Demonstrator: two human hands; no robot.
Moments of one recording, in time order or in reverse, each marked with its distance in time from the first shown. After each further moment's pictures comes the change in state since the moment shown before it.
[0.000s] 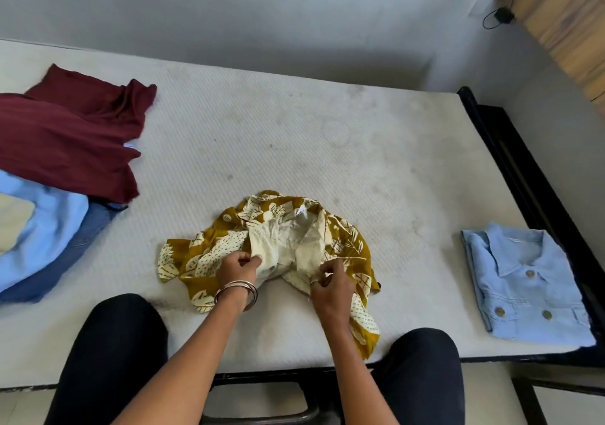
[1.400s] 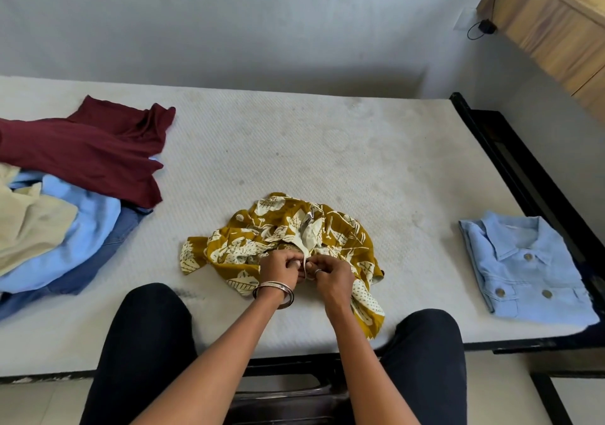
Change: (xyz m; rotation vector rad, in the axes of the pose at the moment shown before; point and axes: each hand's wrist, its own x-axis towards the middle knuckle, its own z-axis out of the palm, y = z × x) left_hand -0.072 0.017 0.007 0.068 -0.204 0.332; right_hand -0.024 -0.026 -0.008 0.270 -0.088 0.149
